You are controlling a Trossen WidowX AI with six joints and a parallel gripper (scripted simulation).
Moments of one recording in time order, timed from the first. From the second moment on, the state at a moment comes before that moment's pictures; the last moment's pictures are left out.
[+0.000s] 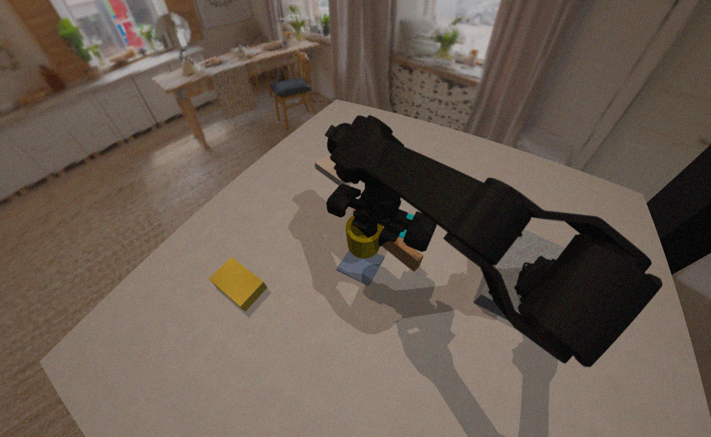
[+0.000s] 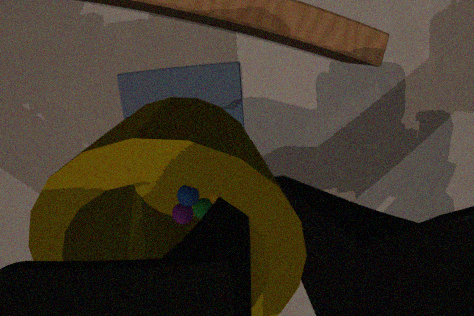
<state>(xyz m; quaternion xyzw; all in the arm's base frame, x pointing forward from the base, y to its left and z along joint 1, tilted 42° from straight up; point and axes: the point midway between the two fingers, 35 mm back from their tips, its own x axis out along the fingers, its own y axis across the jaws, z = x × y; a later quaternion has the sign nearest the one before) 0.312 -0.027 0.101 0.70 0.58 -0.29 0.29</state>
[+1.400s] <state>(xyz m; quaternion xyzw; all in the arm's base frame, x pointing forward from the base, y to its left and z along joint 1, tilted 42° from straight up) 0.277 -0.108 0.033 0.70 0.58 -0.29 0.30</state>
